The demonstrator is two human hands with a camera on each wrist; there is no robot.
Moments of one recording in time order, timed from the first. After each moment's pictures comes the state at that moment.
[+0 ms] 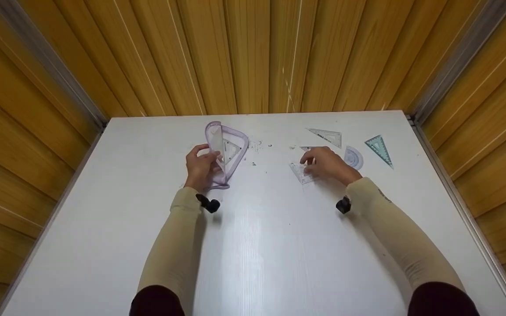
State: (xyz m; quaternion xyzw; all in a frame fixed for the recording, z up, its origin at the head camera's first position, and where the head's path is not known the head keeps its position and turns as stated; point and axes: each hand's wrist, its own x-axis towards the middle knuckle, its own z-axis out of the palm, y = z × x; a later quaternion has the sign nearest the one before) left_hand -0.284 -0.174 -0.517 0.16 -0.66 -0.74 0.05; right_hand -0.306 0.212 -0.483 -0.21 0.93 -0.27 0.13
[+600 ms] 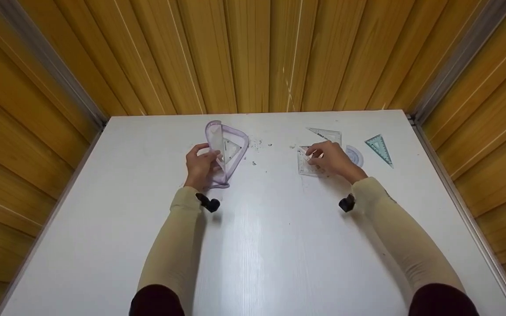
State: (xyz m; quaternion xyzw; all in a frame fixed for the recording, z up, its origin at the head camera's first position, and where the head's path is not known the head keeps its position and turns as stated) left_hand -0.282 -0.174 -0.516 0.16 -0.67 -0.73 0.04; right_hand -0.309 0.227 -0.479 -0.16 0.92 -0.34 0.11
